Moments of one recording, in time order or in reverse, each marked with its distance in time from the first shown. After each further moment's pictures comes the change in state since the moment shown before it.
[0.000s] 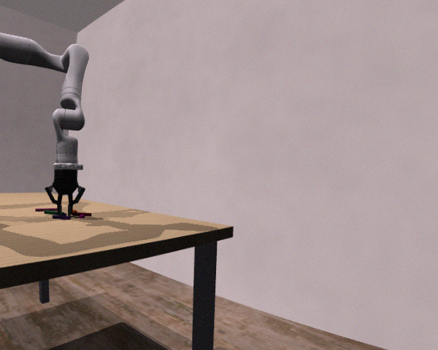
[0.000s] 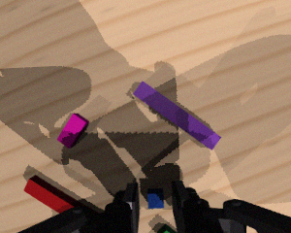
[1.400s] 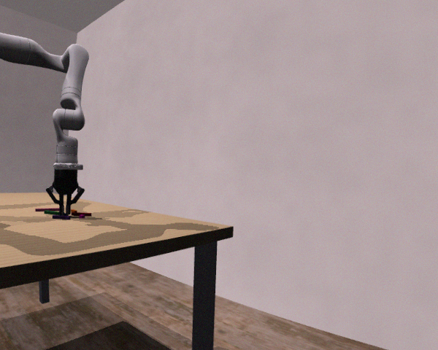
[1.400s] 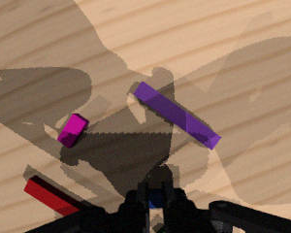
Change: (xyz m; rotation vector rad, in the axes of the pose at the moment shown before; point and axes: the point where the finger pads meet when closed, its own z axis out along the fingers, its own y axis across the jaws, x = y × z) arm 0.000 0.000 0.000 0.000 0.000 0.000
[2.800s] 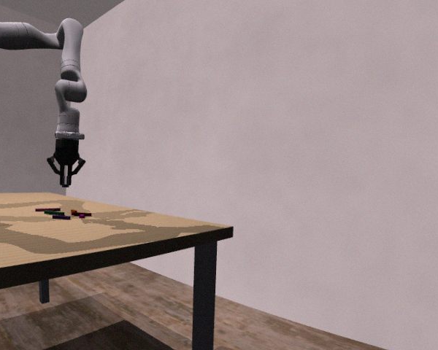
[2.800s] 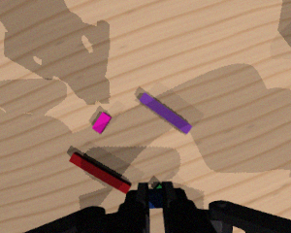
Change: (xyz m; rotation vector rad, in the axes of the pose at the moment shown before) arm 0.000 0.000 -0.100 -0.001 0.000 0.000
